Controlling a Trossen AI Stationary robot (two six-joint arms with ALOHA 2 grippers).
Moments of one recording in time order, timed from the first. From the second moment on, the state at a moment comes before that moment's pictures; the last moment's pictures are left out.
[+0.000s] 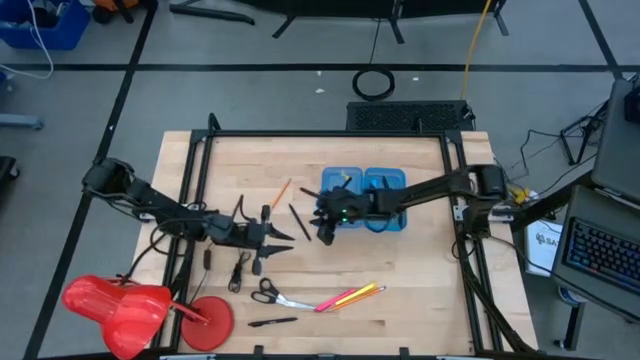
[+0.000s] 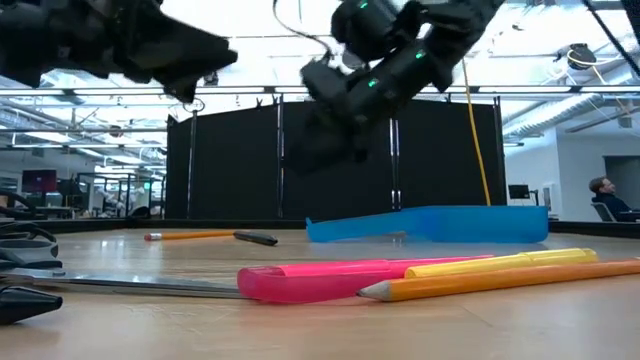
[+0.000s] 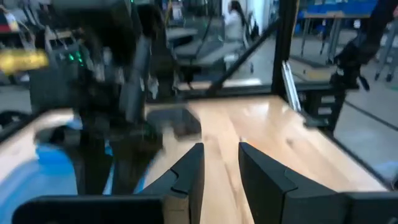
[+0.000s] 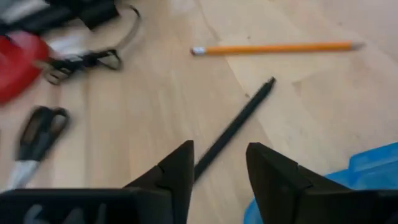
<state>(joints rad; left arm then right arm) -0.34 1.29 0.32 0.90 -0.21 0.00 -0.02 1.85 1.08 0.12 0.05 0.38</state>
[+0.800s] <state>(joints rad) -0.35 1.18 0.25 0.88 -0.24 -0.01 -0.03 2.13 1.34 0.02 0.05 0.33</state>
